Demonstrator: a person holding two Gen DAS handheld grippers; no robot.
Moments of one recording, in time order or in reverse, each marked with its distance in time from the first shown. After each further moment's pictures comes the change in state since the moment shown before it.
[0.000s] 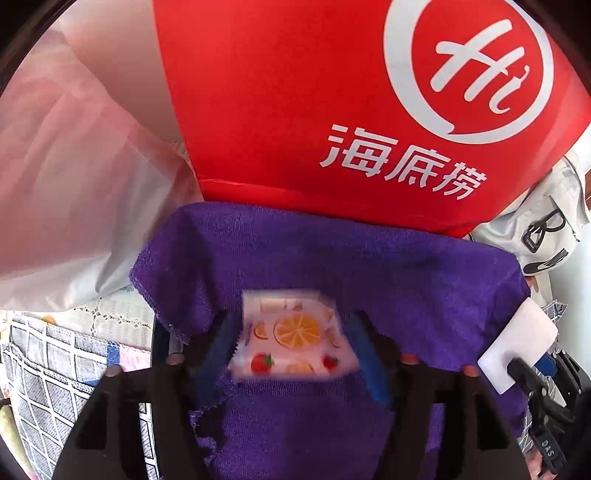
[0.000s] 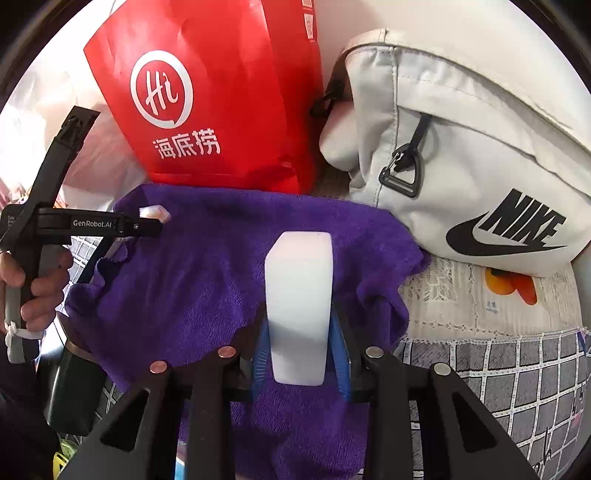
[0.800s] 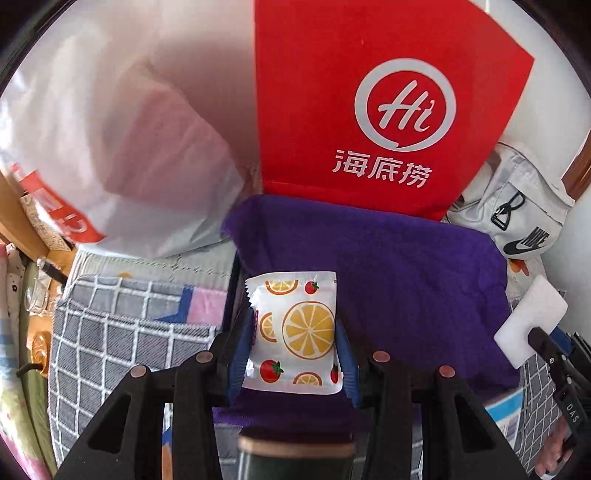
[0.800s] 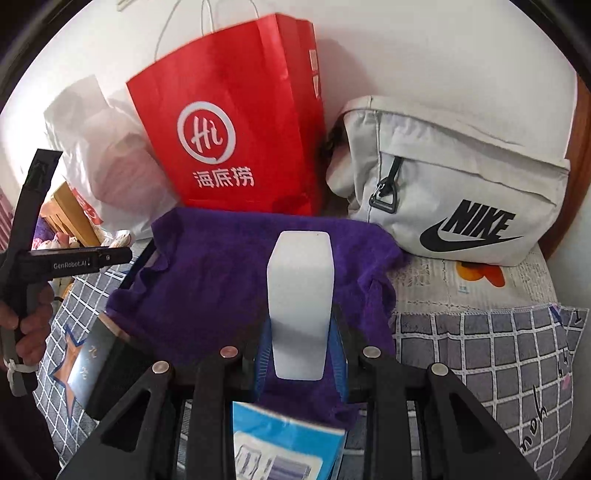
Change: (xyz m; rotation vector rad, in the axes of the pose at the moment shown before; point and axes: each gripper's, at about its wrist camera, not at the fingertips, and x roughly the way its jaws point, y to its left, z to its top) left arm -0.078 0.013 -0.051 0.008 -0.120 0.072; right arm -0.069 0.020 -0.021 0.031 -0.109 -0.012
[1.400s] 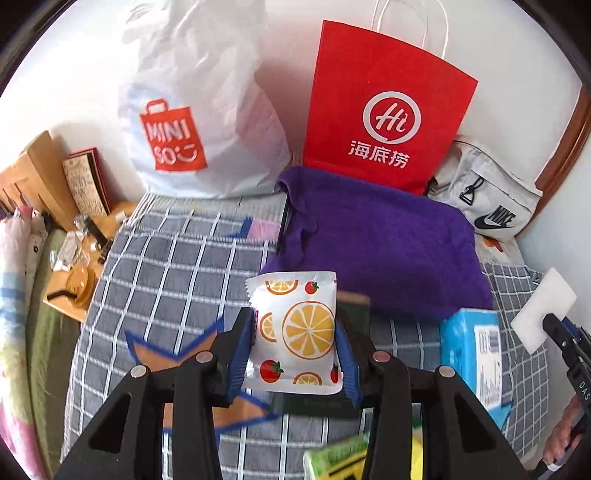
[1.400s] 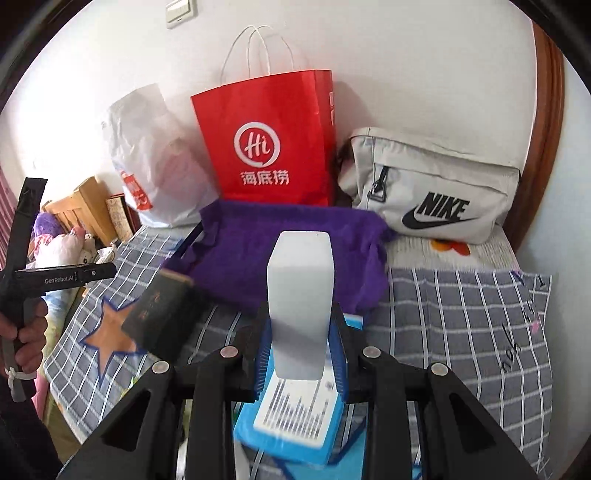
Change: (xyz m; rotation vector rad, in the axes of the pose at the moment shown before) left arm -0.105 0.039 -0.100 -0.059 -0.069 0.013; right arm -0.116 0.044 -0.066 -0.013 -0.082 -0.017
